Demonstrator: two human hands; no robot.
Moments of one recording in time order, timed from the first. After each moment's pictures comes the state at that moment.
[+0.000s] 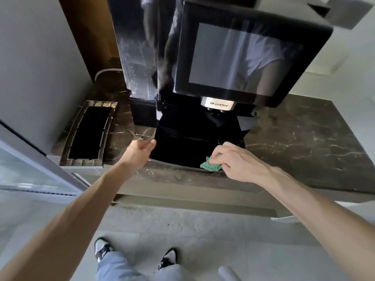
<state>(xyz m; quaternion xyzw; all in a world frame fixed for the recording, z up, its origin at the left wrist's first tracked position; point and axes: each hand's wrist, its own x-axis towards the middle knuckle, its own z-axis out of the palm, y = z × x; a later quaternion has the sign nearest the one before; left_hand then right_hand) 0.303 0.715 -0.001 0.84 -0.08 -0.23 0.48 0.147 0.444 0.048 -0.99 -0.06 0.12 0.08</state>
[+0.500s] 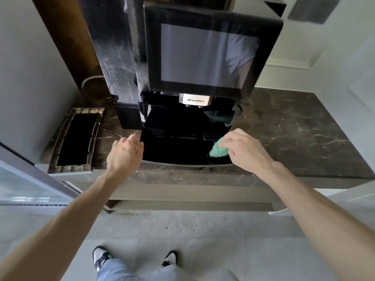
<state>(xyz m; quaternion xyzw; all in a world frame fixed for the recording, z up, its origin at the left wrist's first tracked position) 0.300 0.711 -0.014 0.95 -0.20 -0.03 0.23 0.111 0.408 0.054 -1.00 0.03 -0.05 0.01</state>
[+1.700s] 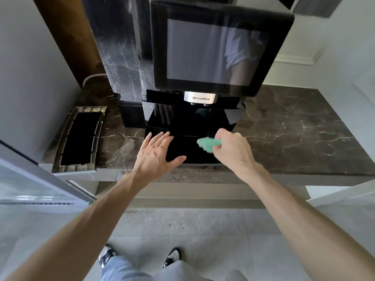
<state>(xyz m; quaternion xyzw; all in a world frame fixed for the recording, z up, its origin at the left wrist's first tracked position) 0.270 0.670 -0.019 0.90 -0.40 -0.02 0.16 0.143 0.466 0.051 -0.96 0.26 -0.06 0.07</state>
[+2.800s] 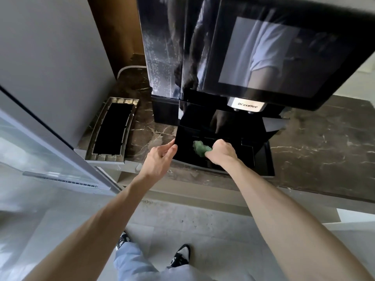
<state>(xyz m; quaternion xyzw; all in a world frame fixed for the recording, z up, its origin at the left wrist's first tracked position) 0.291 0.729 -0.034 0.86 -0.17 -0.13 0.47 0.251 0.514 -0.019 -0.89 0.37 0.13 0.23</state>
